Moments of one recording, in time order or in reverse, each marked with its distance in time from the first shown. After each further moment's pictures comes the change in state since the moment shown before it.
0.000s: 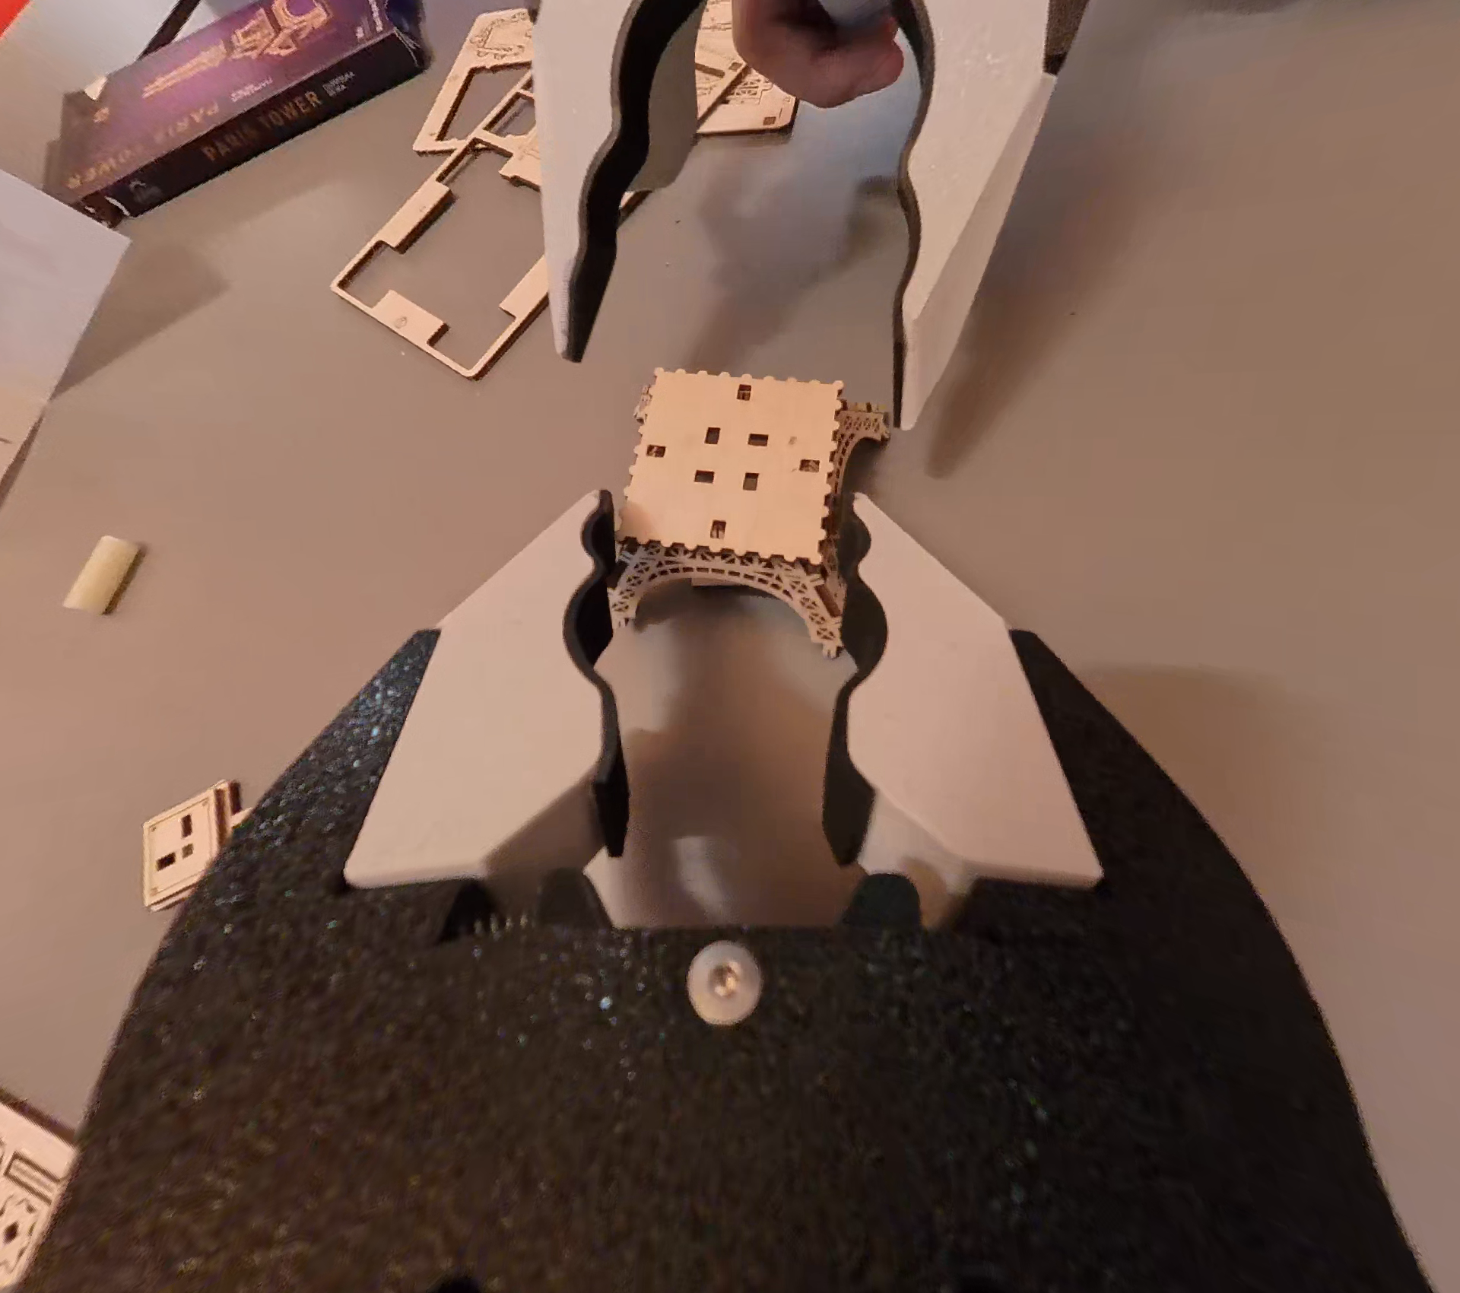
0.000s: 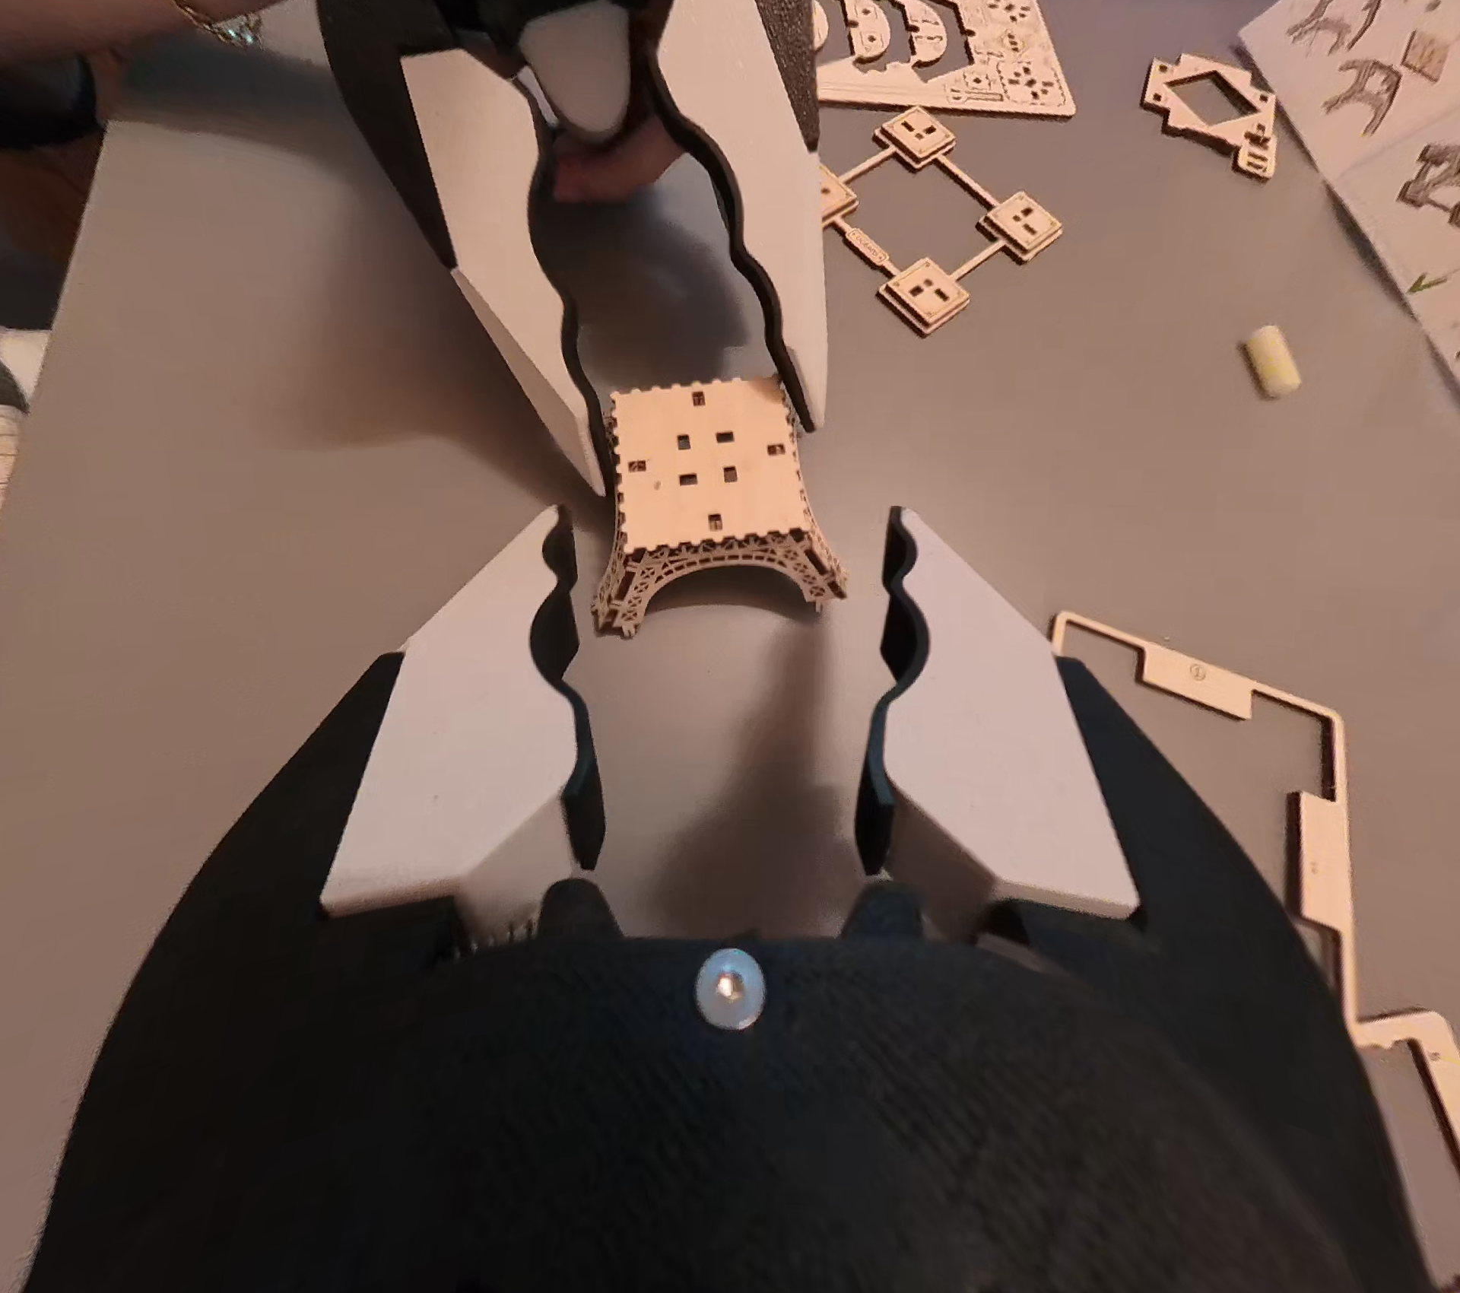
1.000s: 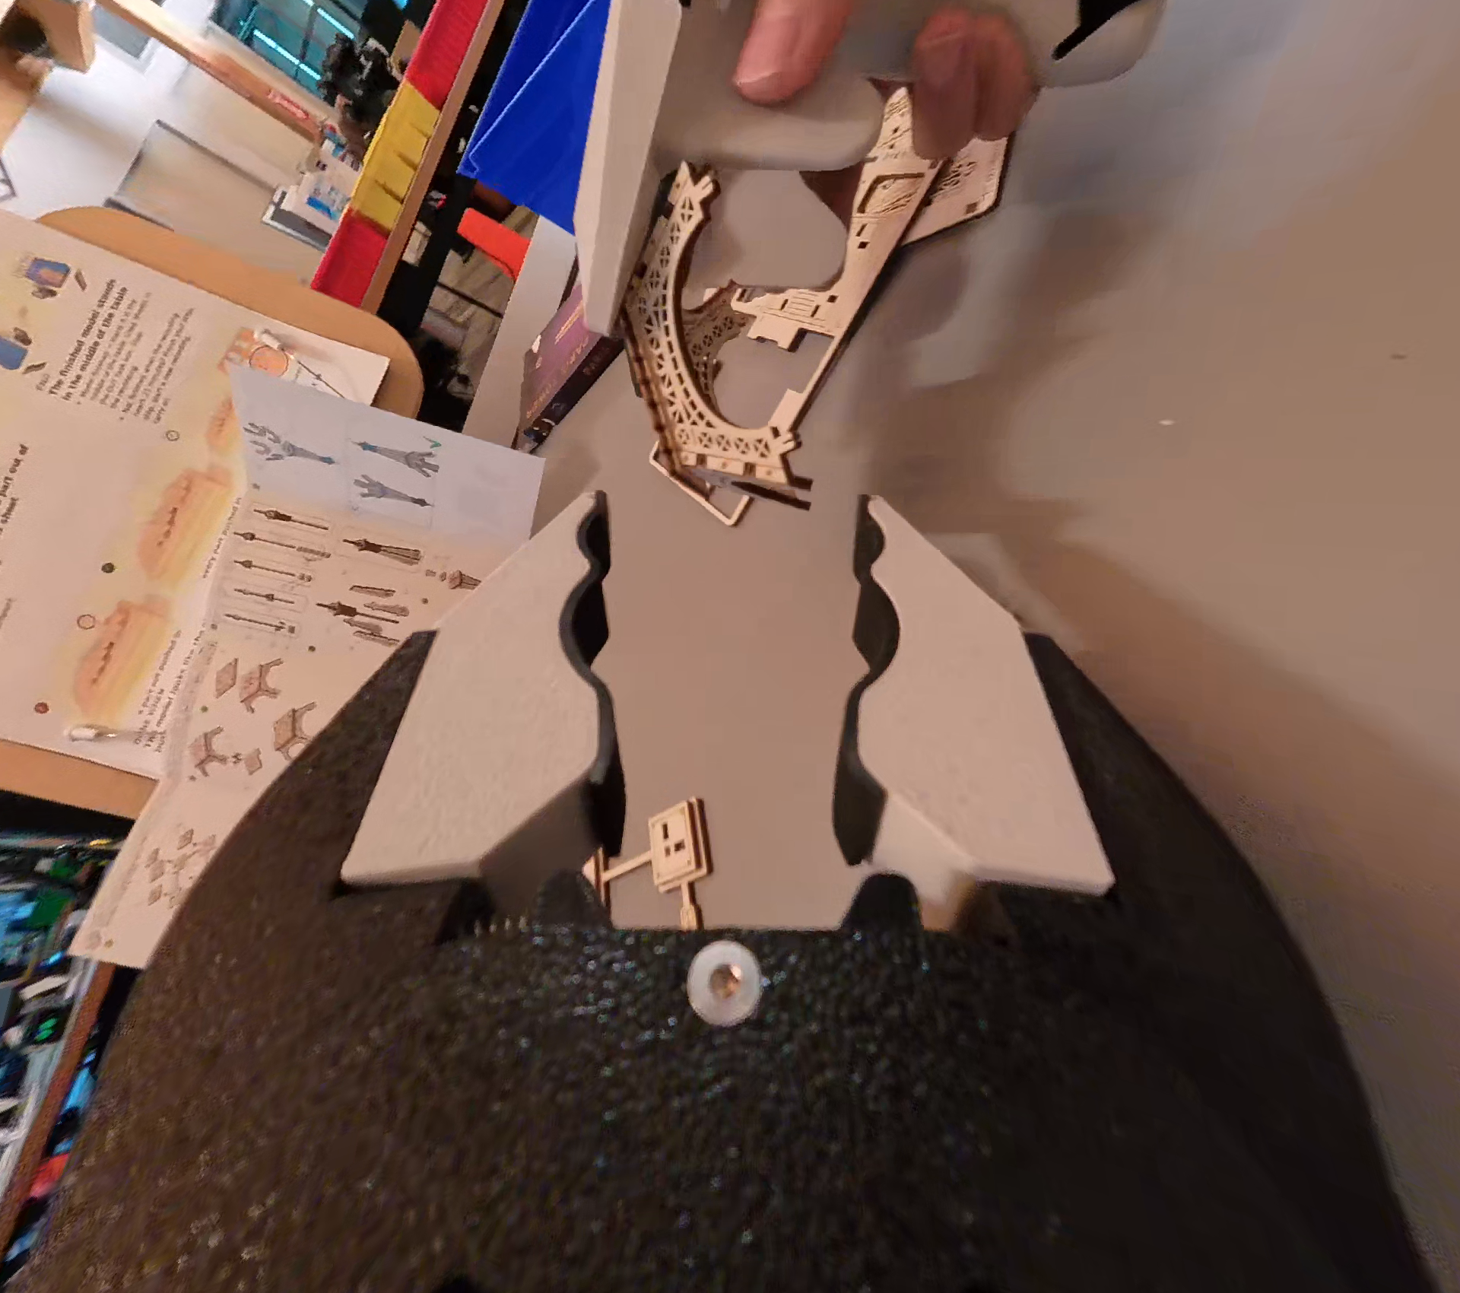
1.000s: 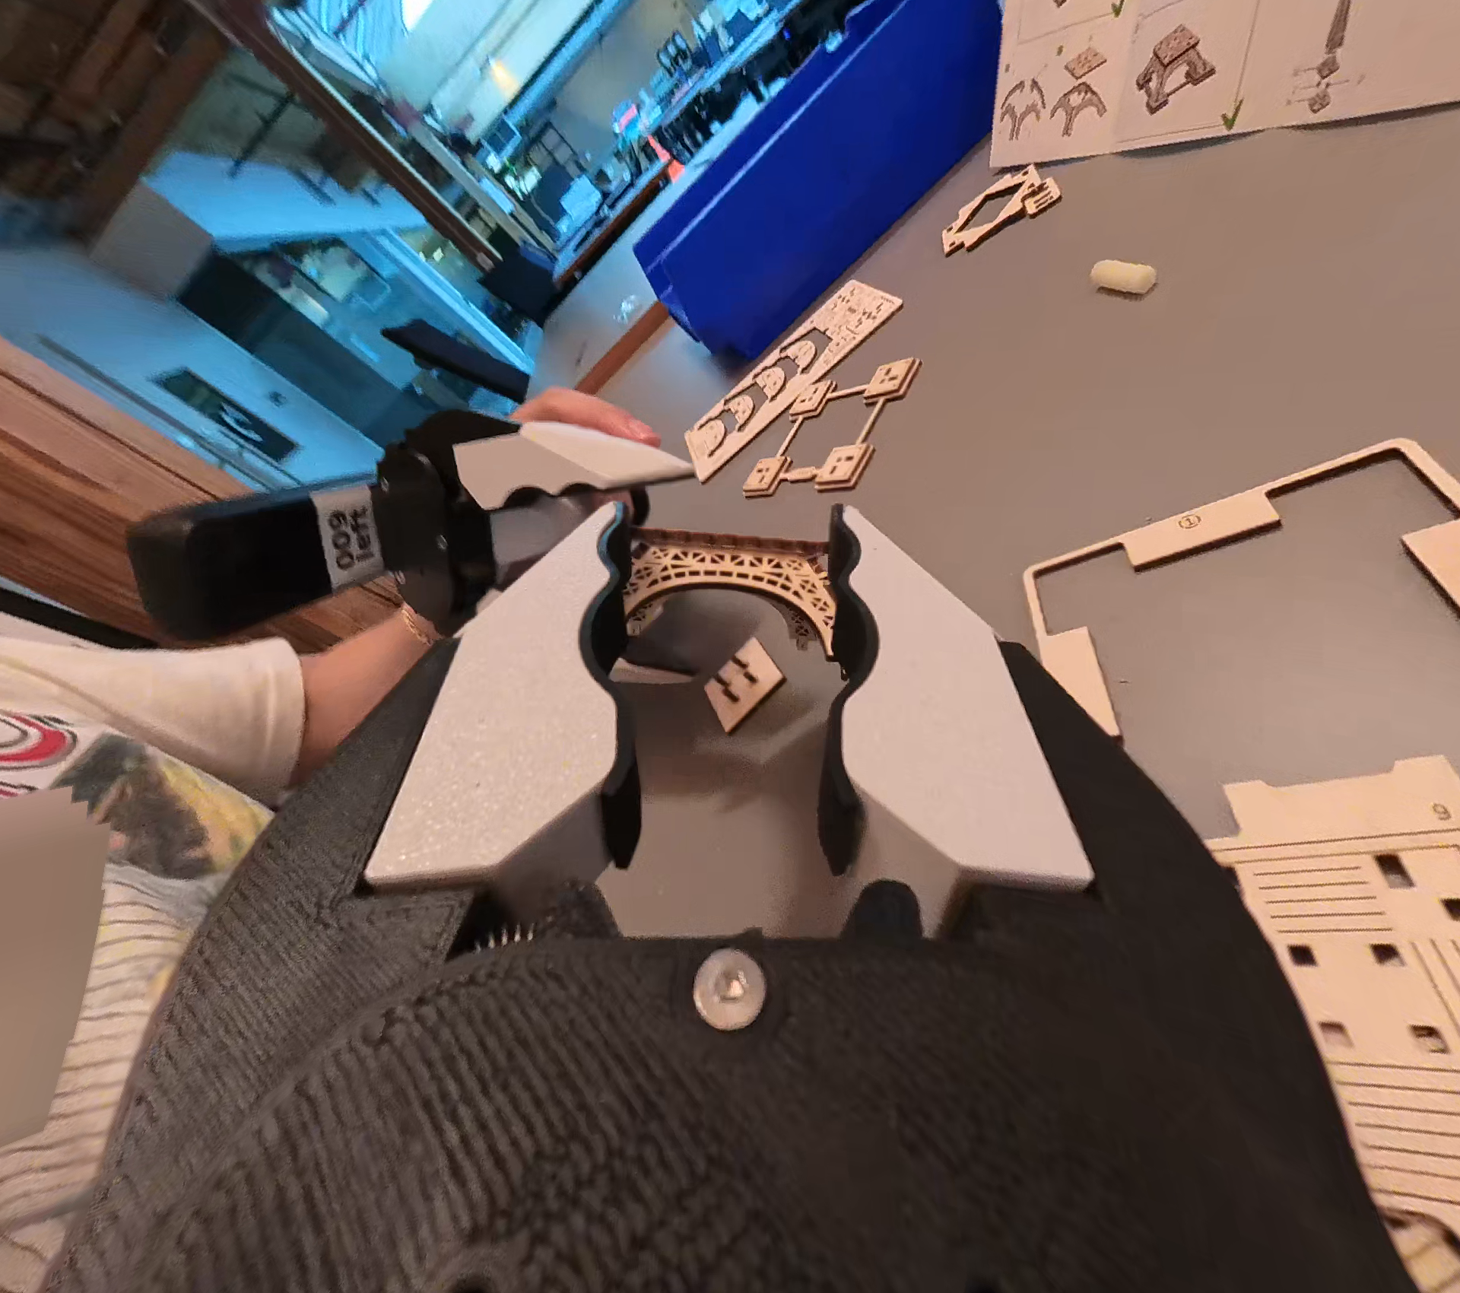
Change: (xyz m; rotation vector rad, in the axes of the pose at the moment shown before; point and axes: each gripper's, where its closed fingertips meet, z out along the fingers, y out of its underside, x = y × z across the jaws) left arm -0.034 -0.051 -0.001 0.020 -0.438 0.411; right arm 0.064 -0.027 -0.055 0.537 -0.153 0.816
